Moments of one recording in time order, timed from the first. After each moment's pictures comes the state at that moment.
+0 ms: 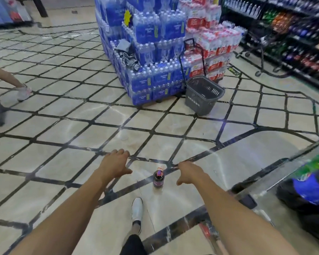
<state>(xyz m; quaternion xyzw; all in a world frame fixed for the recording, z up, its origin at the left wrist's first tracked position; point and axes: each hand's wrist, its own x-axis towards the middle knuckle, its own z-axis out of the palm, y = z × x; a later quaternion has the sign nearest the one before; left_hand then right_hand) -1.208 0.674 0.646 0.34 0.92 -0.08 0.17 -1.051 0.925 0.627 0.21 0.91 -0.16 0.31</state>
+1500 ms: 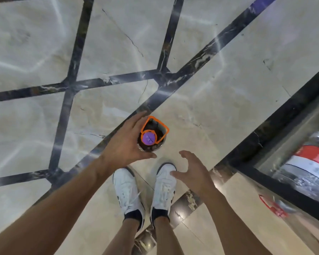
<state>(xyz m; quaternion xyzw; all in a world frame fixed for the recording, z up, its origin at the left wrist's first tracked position) -1.358 0.857 -0.089 0.46 0.75 0.24 0.40 -1.106 0.959 -0.110 0.48 0.69 -0.47 0.26</state>
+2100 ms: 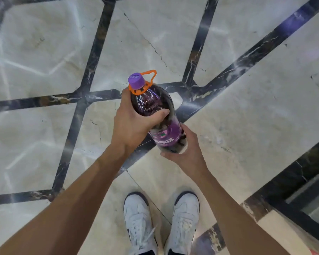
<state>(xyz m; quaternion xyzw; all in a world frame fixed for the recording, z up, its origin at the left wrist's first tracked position) -1.449 0.917 -0.138 0.13 0.81 0.47 0.32 -1.253 0.984 -0.218 0.46 0.65 -0.60 0.04</state>
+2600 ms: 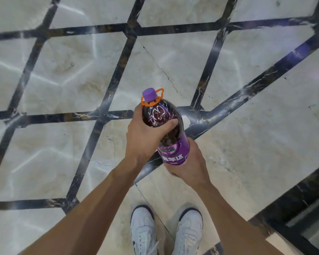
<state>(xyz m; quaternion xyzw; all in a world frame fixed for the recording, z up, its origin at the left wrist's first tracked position) -1.466 0.936 -0.085 0.06 0.82 0.47 0.33 -1.291 0.998 -0.179 0.43 0.75 -0.51 0.04</state>
